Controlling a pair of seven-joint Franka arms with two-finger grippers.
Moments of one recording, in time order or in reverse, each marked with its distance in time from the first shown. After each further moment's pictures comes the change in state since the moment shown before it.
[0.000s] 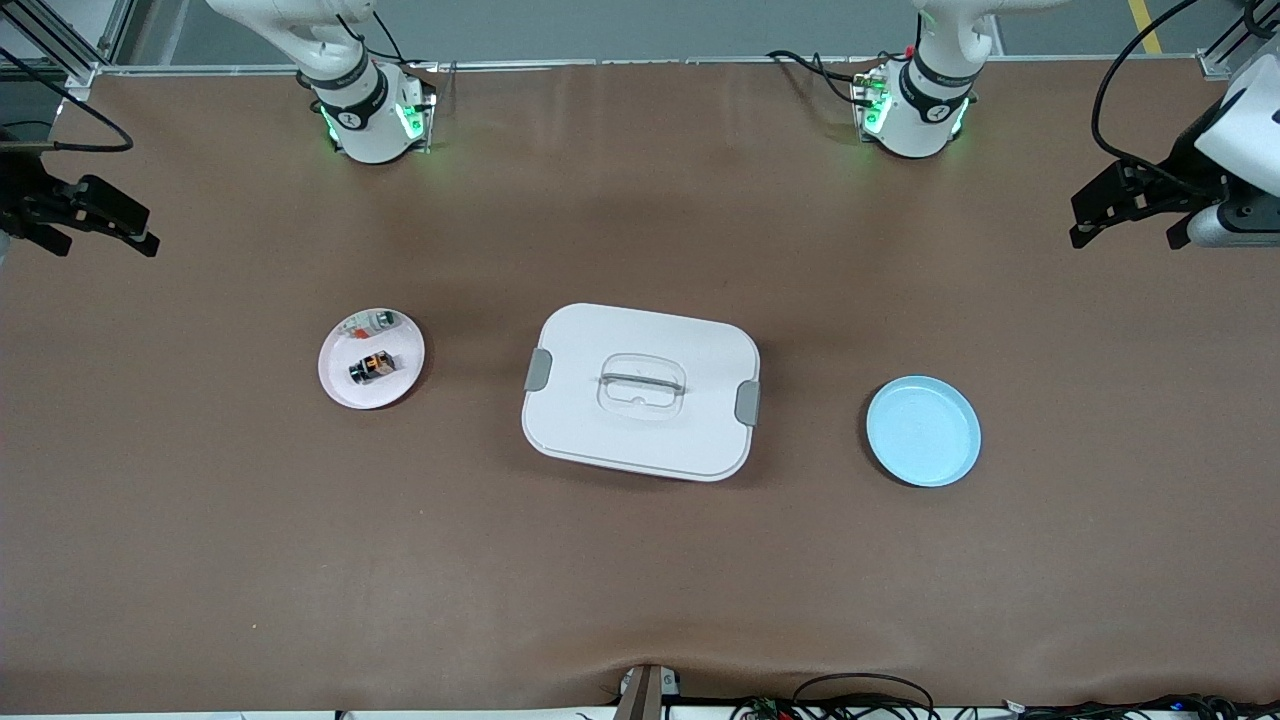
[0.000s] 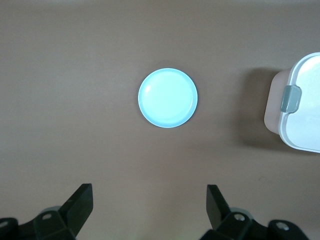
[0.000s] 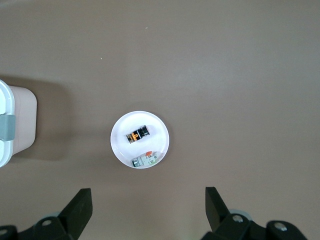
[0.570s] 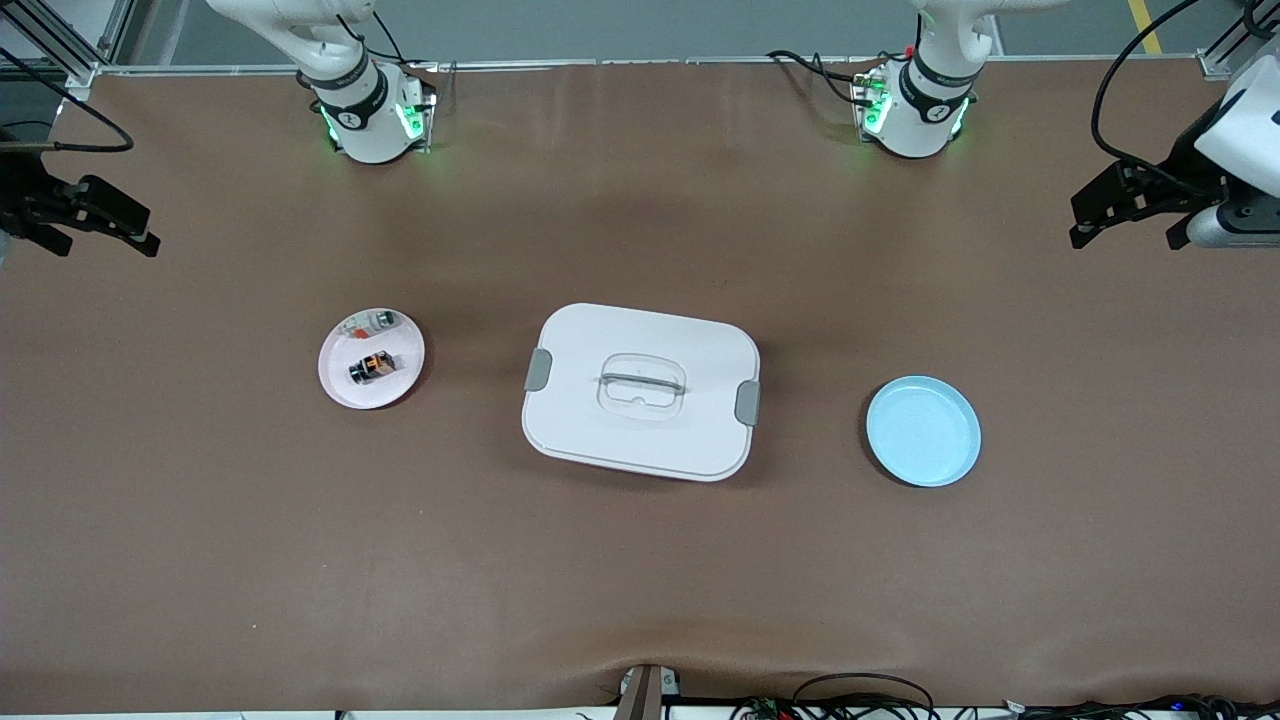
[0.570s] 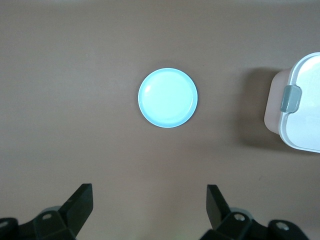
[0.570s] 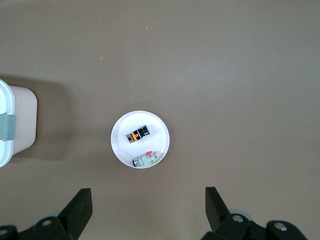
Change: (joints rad) left arm 0.000 0.001 0.000 0.000 0.000 0.000 0.000; right arm 0.000 0.000 0.000 -0.001 0.002 0.000 0.000
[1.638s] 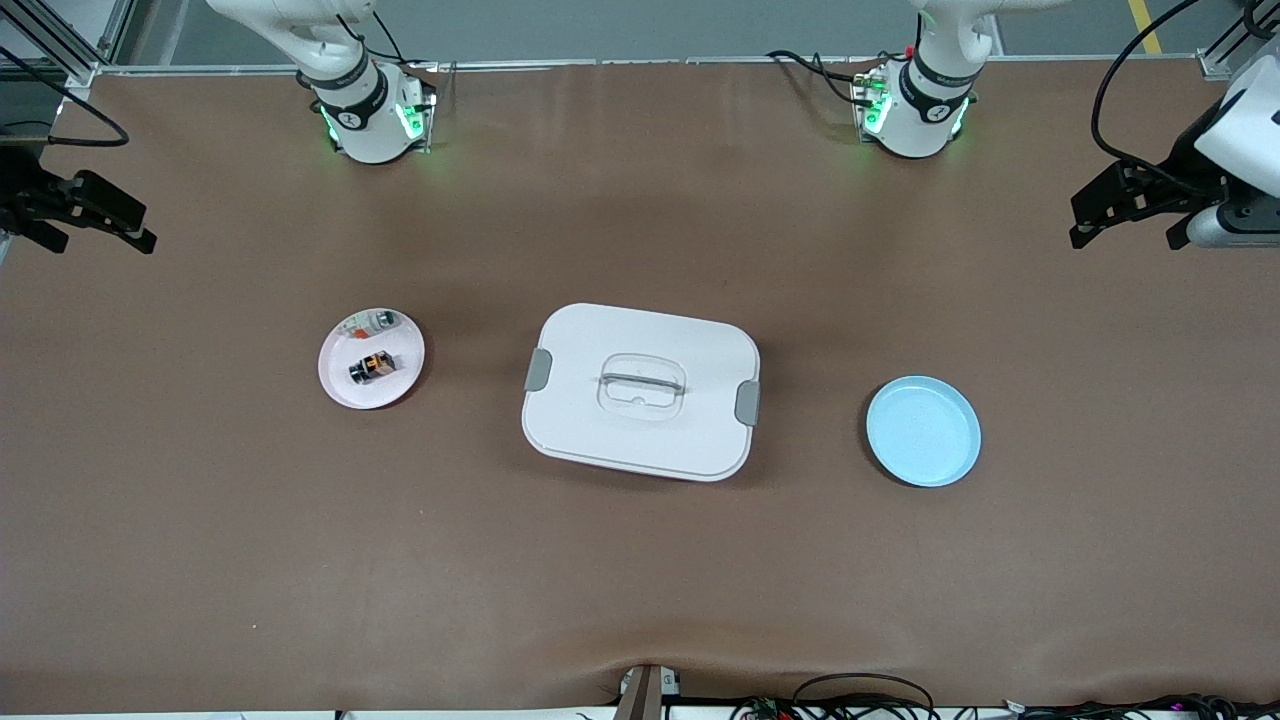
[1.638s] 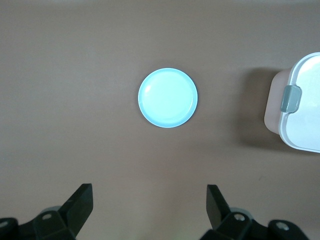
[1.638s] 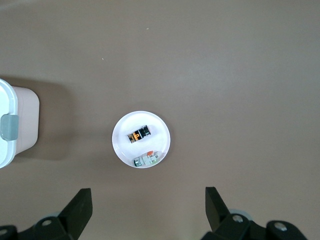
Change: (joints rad) left arm 0.000 0.000 0.000 0.000 0.000 0.000 0.000; right arm 0.000 0.002 0.000 0.014 0.002 -0.012 0.003
